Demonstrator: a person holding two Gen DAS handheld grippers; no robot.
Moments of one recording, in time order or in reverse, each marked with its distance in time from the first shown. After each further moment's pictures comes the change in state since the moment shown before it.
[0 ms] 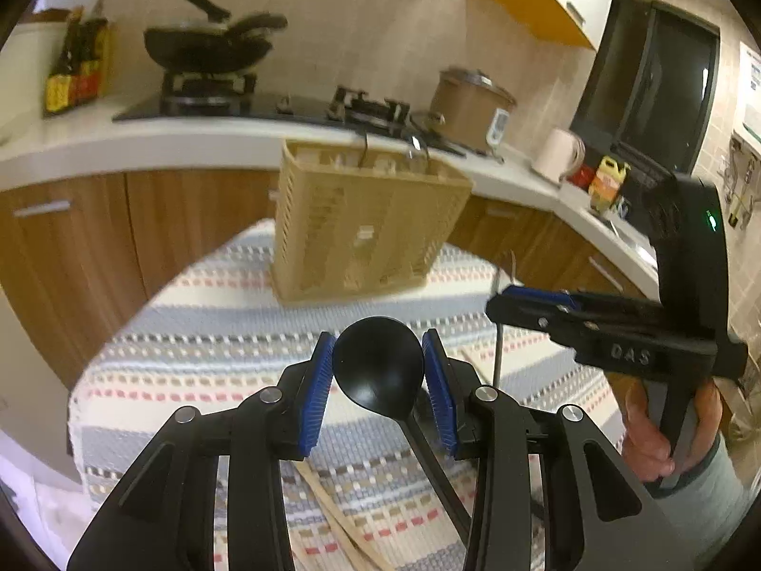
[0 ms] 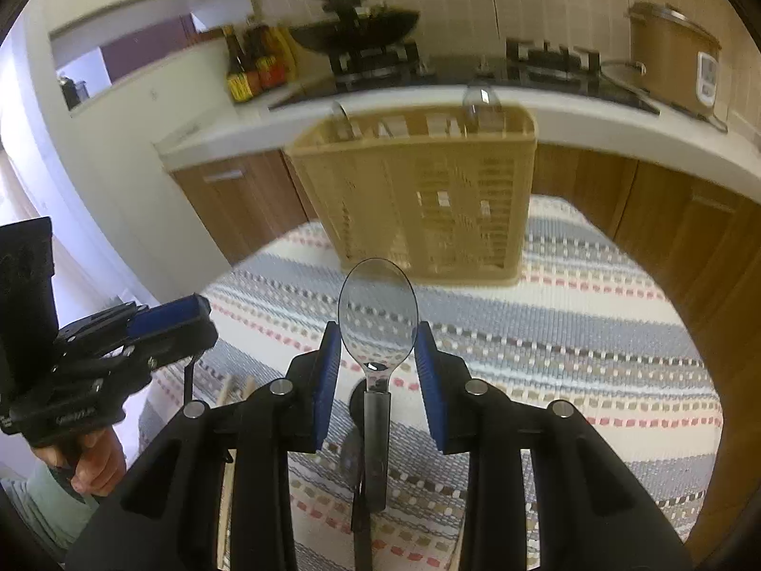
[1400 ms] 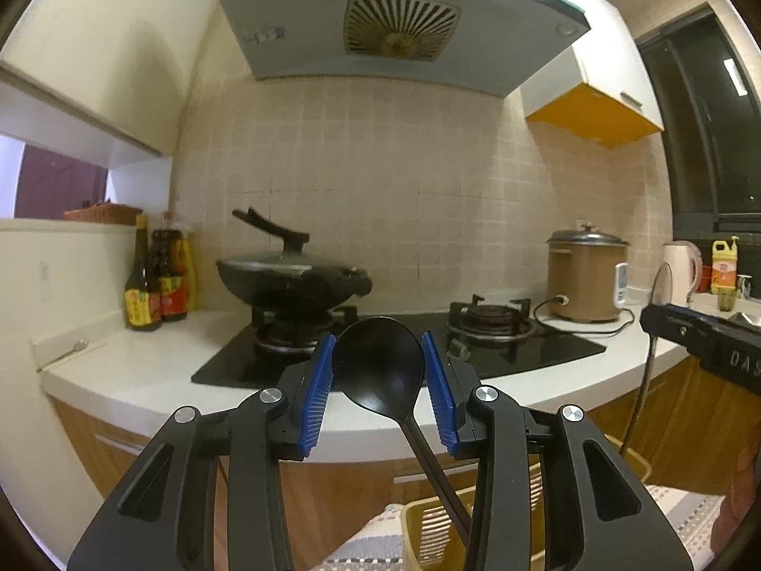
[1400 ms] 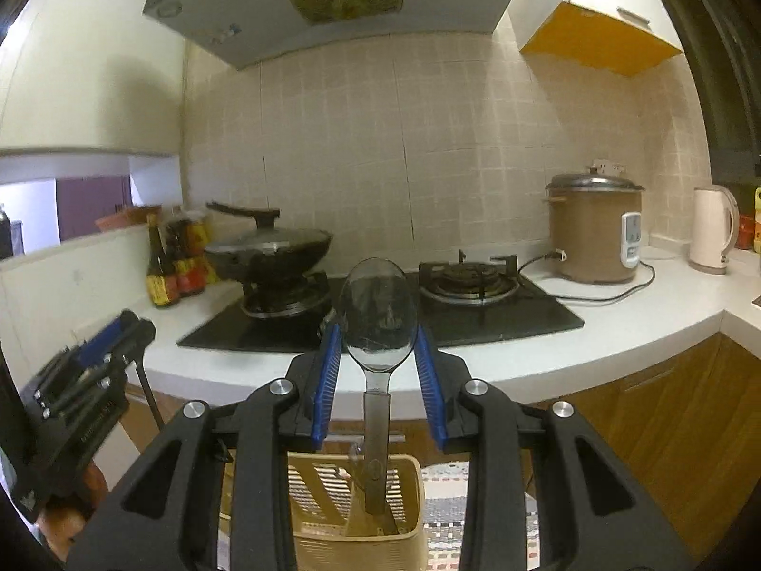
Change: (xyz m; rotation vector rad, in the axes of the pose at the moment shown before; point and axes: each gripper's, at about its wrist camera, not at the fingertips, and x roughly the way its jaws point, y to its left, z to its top) left arm 0.055 -0.008 0.158 0.167 -0.563 0.428; right arm 0.007 -0.050 0.145 0.041 -0.549 -0.274
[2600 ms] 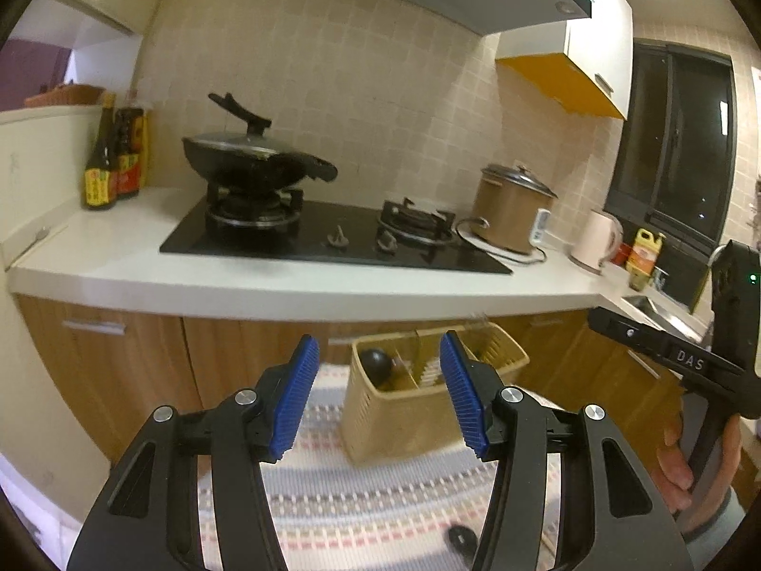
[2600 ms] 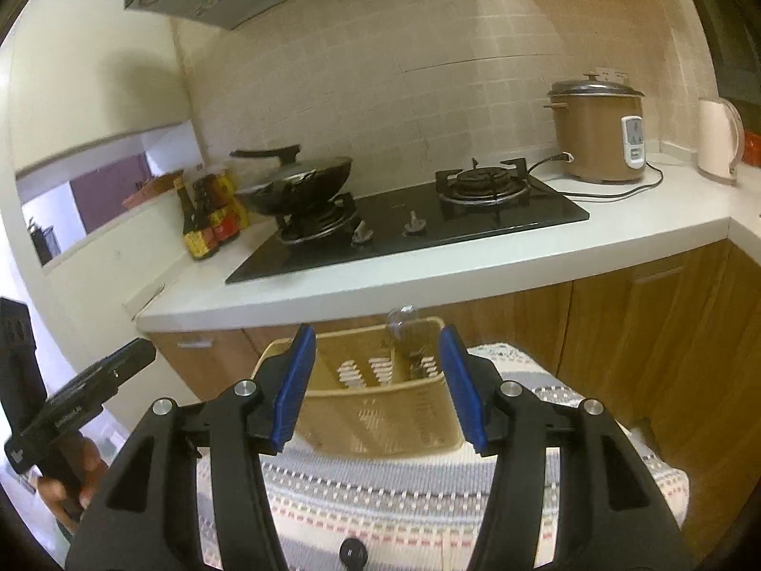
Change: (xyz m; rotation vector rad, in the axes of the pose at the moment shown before) left arm -0.084 0.054 -0.001 -0.164 0.372 -0.286; right arm -0.084 0.003 -0.018 0.106 0.268 0.120
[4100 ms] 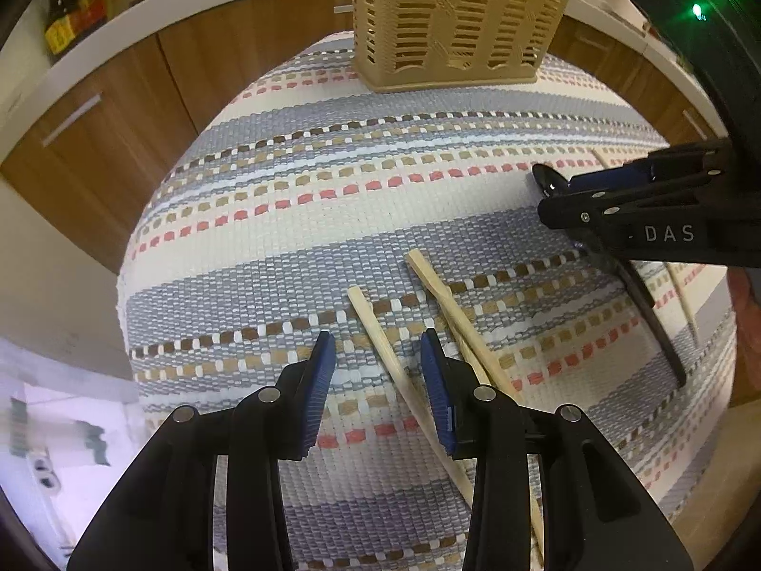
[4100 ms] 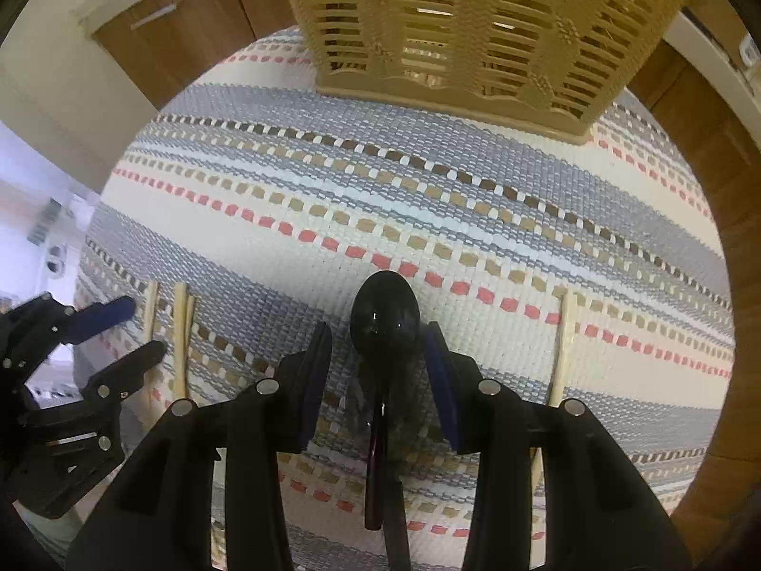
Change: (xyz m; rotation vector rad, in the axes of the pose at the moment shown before) left arm 0.051 0.019 -0.192 0.135 0.719 0.145; right arm 0.155 0.075 -0.179 -0.253 0.837 -0.135
